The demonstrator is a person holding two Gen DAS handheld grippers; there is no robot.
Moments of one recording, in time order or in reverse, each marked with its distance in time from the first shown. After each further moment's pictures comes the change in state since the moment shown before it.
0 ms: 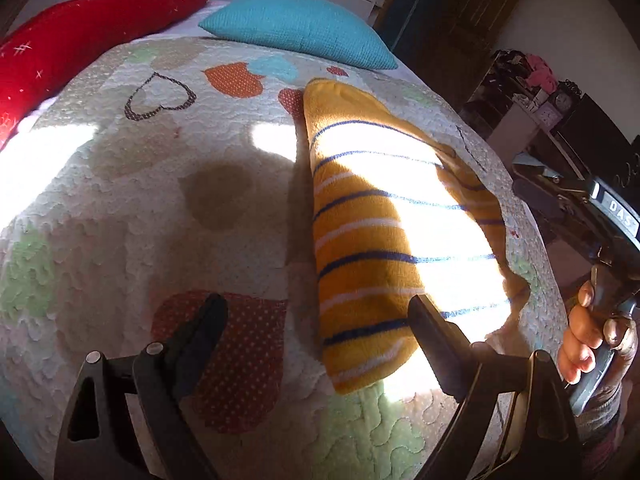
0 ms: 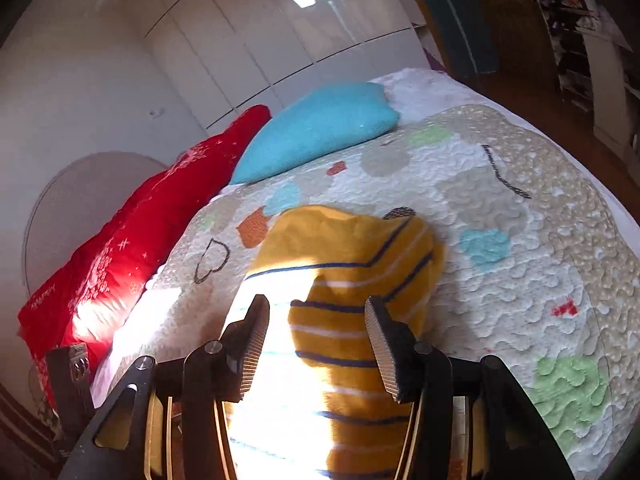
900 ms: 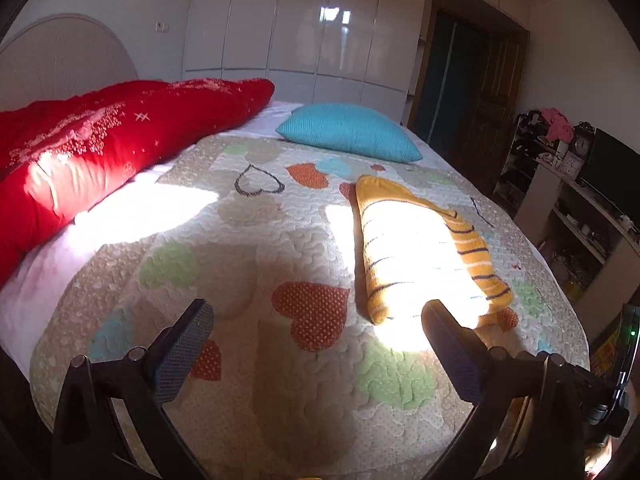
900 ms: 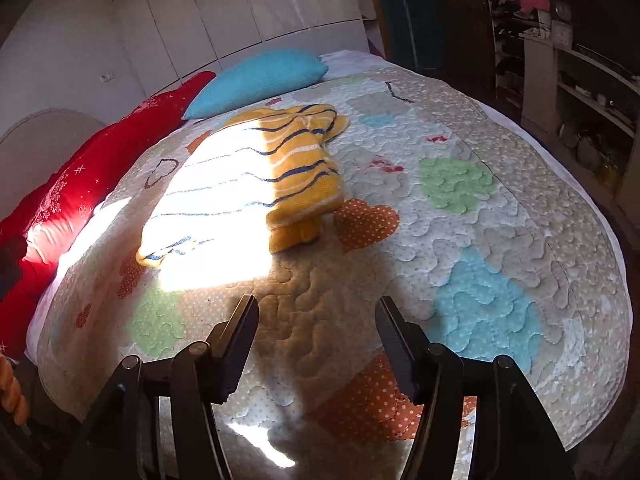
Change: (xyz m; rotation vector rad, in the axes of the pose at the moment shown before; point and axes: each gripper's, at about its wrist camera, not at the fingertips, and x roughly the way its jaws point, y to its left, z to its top) left arm -0.111 -0.006 -0.076 -0.013 -0.290 0.192; right arm -0.108 0.003 -0.173 -0.002 0.036 -0.328
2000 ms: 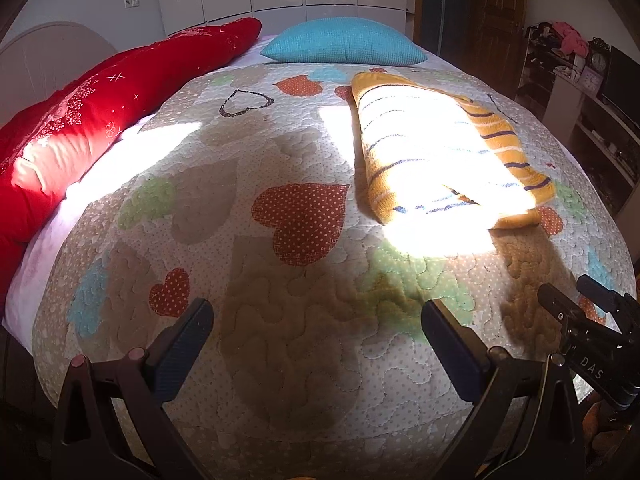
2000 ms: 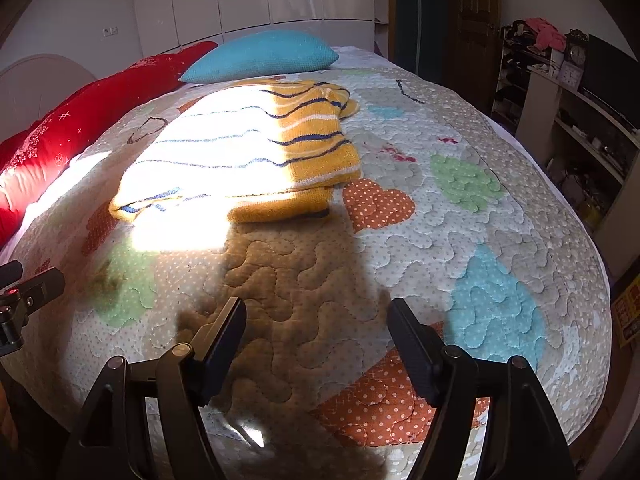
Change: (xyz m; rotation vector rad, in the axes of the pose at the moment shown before) left arm 0.046 -0.033 -0.045 0.146 0.223 0.124; right arm 0.023 0.029 -0.018 -0.151 0.032 -0.118
